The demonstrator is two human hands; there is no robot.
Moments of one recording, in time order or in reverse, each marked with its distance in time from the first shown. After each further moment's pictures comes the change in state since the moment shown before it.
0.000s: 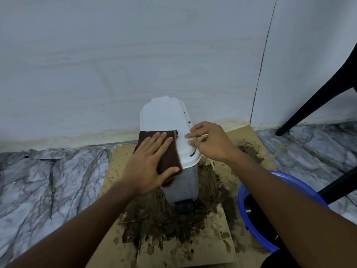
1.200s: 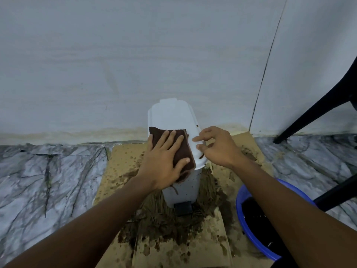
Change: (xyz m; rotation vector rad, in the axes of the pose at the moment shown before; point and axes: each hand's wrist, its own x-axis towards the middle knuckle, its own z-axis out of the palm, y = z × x) left_hand 0.020 0.027 0.002 -0.010 -0.106 -0.144; right_hand -0.012 -0.004 -0.004 -0.159 0.036 0.011
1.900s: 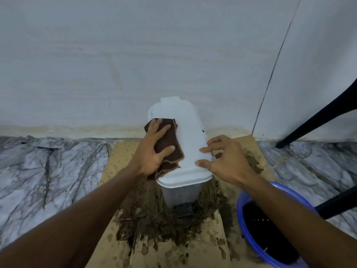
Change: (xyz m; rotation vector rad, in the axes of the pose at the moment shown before) left_hand 0.009 -0.048 -0.002 -0.713 0.130 -0.142; right_hand -0.027 -0.001 0.007 0.001 0.067 0.024
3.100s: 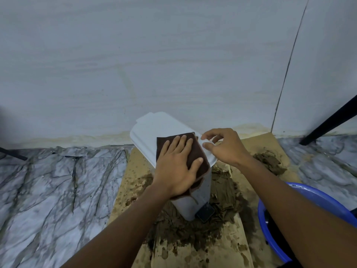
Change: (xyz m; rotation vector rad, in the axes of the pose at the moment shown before) left_hand -0.022 0.042 0.026 0.645 -0.027 0.036; right_hand 0.054 -0.003 0.019 0.149 -0.041 -0.013
